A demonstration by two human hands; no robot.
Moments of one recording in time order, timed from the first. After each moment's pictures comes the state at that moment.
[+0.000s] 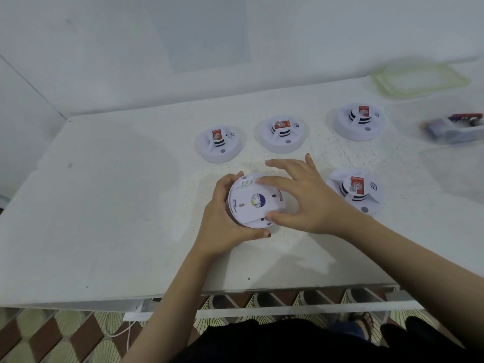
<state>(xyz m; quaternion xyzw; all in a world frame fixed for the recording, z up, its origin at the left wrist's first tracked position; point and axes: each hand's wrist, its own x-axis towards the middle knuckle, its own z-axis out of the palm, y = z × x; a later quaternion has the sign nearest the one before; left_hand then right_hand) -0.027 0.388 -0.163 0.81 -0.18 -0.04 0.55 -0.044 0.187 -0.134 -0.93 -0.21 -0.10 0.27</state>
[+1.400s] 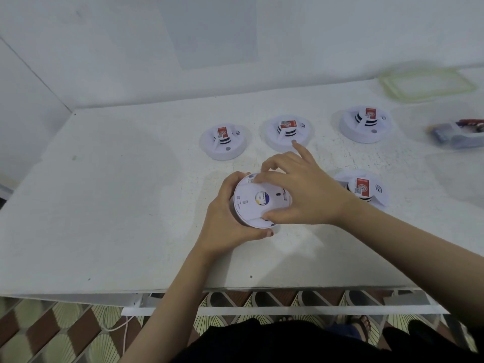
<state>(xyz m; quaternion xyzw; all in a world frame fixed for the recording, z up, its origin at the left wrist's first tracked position) -0.028 0.389 -0.165 0.83 -0.18 -0.01 0.53 -0.027 0.194 -0.117 -0.94 -0.28 -0.11 0.15</state>
